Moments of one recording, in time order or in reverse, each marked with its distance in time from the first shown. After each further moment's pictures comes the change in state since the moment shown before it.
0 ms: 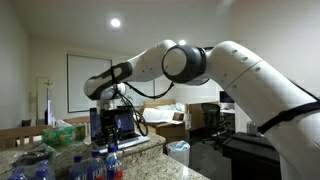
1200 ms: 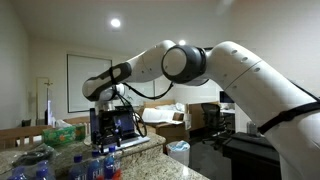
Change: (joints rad) arm 0.004 0.005 0.010 -0.003 -0.013 0.031 -0.019
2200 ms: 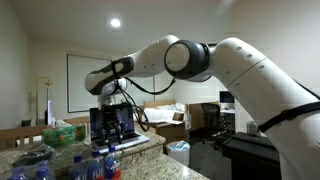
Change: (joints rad) arm -0.001 -0.045 -0.015 -0.006 0.002 -0.073 0.020
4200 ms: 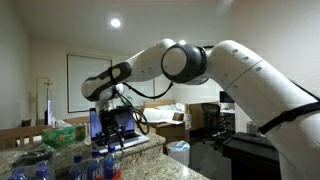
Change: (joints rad) arm 0.026 0.037 -0.012 0.008 -0.052 -0.005 0.044
